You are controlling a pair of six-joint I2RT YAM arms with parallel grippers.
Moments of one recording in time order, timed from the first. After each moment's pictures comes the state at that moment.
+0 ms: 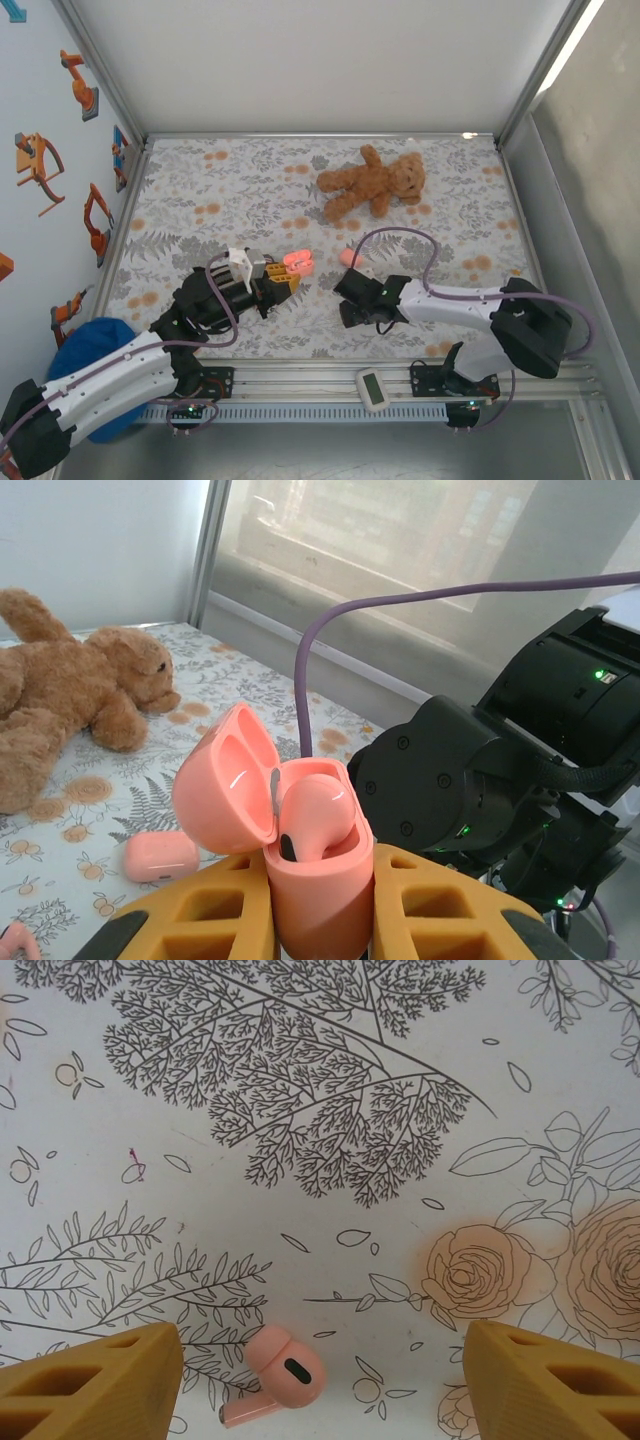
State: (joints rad) left arm -0.87 0.65 0.27 0.34 0.31 -0.30; right arm 1.05 1.41 0.70 -0.58 0.17 0.71
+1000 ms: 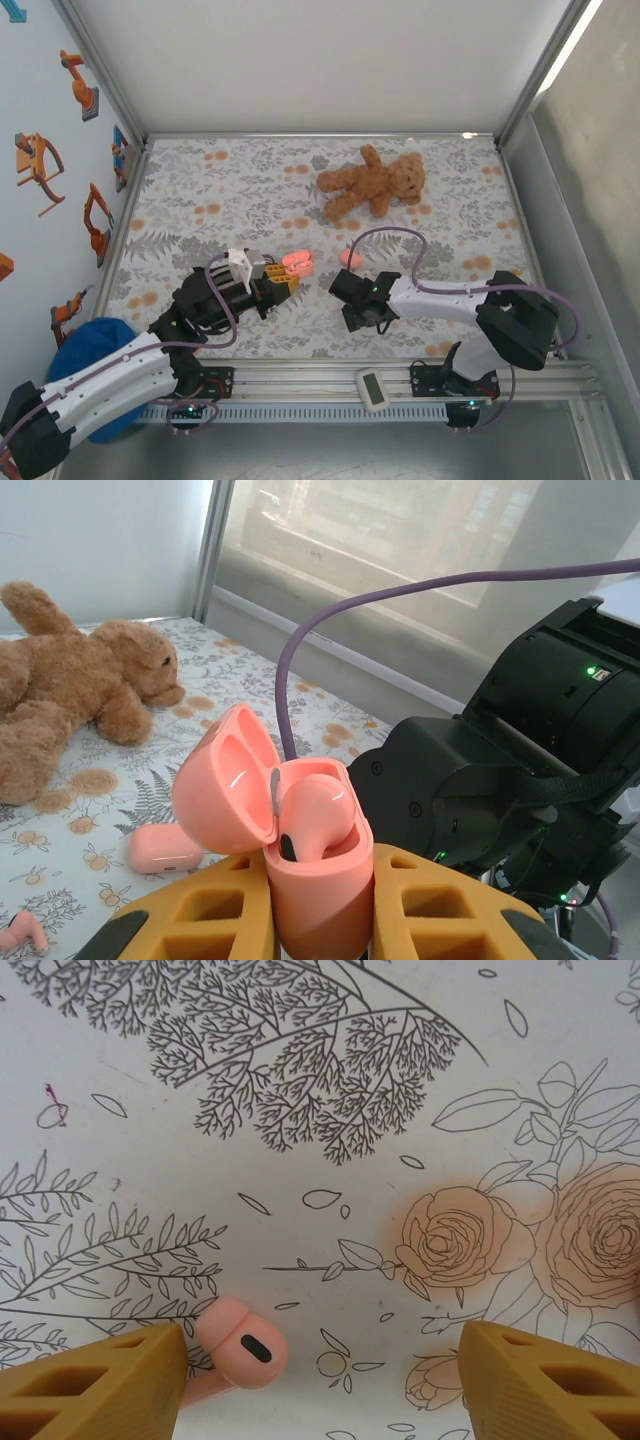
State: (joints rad) left arm -0.87 0.63 0.27 0.32 0.31 -0.30; right arm 1.05 1.48 0.75 -0.70 0.18 0.68
